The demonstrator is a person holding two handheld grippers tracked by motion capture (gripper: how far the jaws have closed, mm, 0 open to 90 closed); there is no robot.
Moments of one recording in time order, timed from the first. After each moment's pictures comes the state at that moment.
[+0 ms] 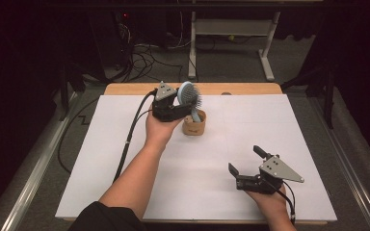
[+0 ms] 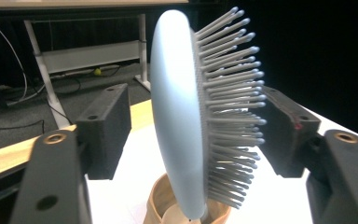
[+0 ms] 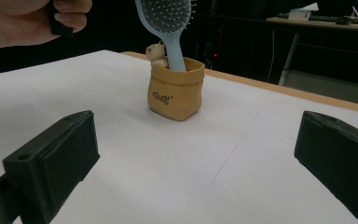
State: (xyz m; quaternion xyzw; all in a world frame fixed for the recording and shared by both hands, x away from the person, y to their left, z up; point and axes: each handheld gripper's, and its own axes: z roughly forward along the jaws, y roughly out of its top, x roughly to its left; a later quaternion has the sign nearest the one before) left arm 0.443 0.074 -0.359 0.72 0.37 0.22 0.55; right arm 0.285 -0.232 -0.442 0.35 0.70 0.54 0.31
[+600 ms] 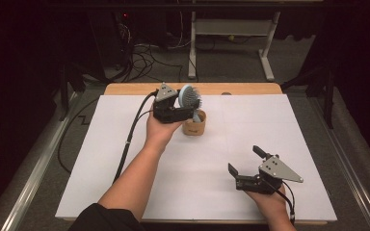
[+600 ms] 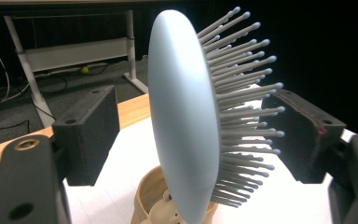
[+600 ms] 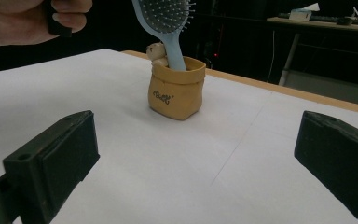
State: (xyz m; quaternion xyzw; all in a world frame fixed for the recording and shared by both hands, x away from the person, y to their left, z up) left arm 0.440 0.074 -0.360 0.73 0.35 0.20 0.56; right arm 0.285 -0.230 -0.442 0.35 0.70 0.54 0.31
